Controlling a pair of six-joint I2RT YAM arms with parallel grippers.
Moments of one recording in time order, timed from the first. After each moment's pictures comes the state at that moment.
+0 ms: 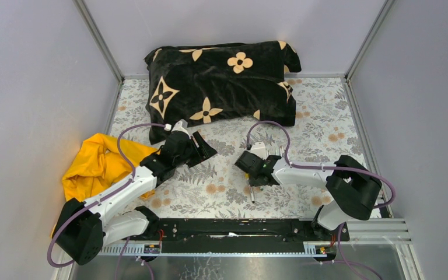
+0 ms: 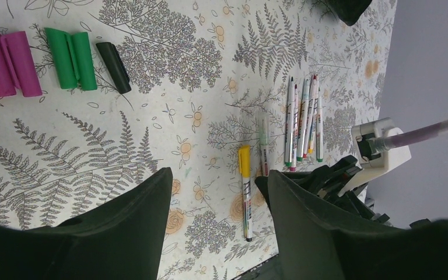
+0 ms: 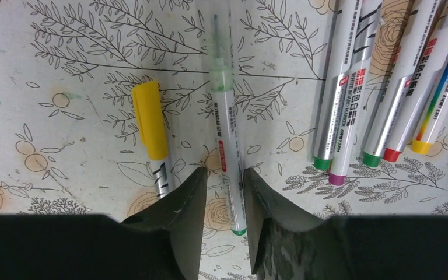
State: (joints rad) left arm -0.59 1.08 0.62 -0.16 0.03 -0.96; right arm 0.98 1.55 0.81 -0.52 0.41 0.75
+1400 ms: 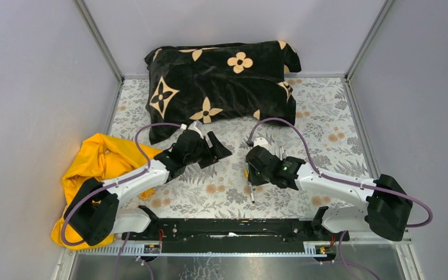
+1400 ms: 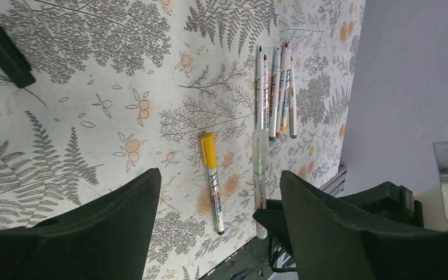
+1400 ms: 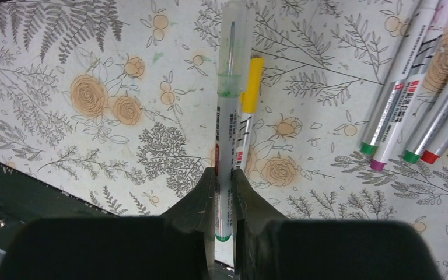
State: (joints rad) left arm -0.63 1.26 0.63 0.03 0.17 -1.03; right arm 0.97 1.27 0.78 -0.49 0.20 0.65
